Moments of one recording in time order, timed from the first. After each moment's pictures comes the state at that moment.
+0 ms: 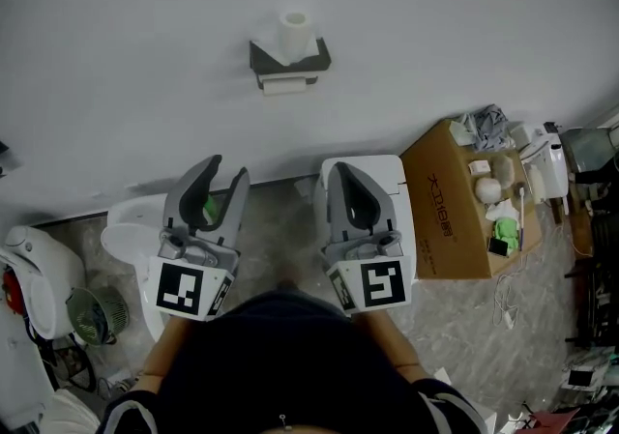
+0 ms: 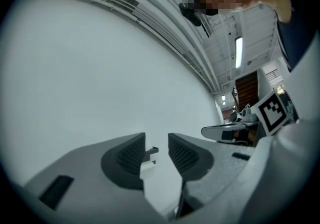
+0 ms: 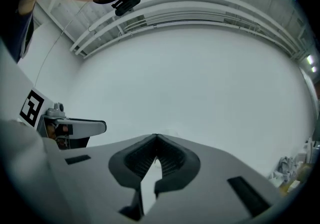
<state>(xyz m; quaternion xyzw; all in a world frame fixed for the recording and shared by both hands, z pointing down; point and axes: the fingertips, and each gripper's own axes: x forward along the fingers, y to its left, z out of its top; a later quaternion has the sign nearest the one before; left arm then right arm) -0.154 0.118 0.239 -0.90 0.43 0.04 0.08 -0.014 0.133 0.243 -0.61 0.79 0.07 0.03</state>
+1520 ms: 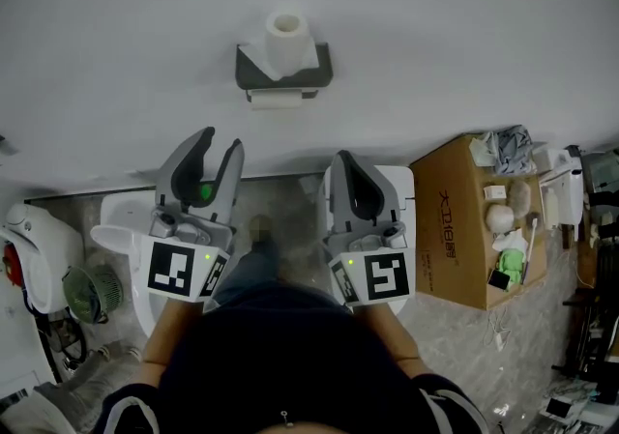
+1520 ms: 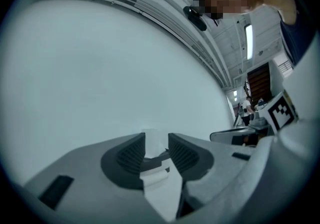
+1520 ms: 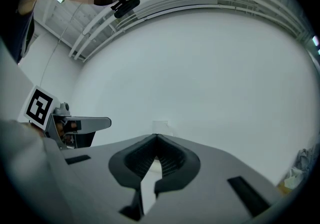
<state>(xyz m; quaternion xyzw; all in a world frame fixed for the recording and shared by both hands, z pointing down) -0.105 0.000 0.253 -0.87 0.49 0.03 0.07 0.043 0.017 0.271 -0.57 0.82 0.04 0.04</state>
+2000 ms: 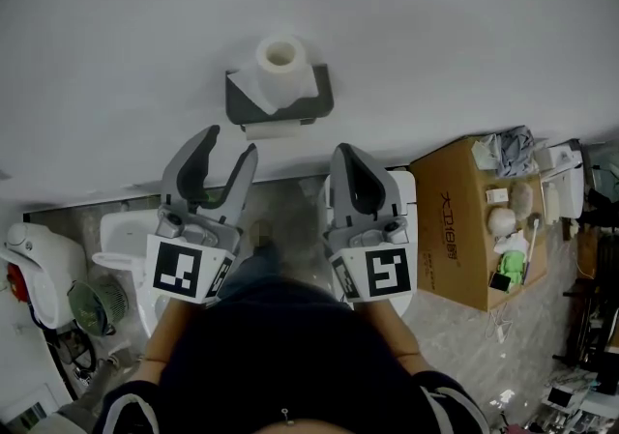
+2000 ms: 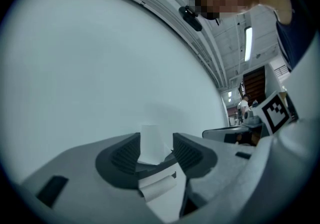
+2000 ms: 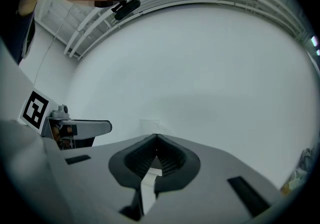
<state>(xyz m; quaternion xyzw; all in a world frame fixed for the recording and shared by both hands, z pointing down) -0.086 -0.078 0.261 -0.89 0.45 0.02 0.06 0.047 -0.064 0.272 -0.58 0.81 0.03 0.04</state>
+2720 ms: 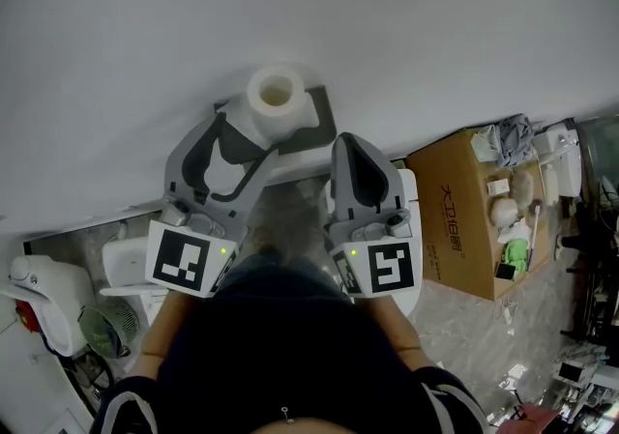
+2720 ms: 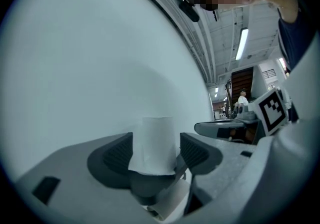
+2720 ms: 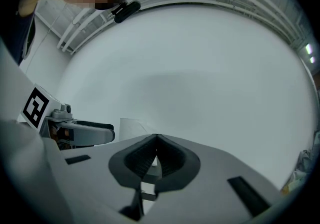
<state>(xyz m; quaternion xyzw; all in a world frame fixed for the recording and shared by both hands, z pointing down) -0.059 -0.154 0.272 -0.92 0.38 -0.03 0.06 0.052 -0.131 0.272 -0.62 0.78 0.03 0.04</state>
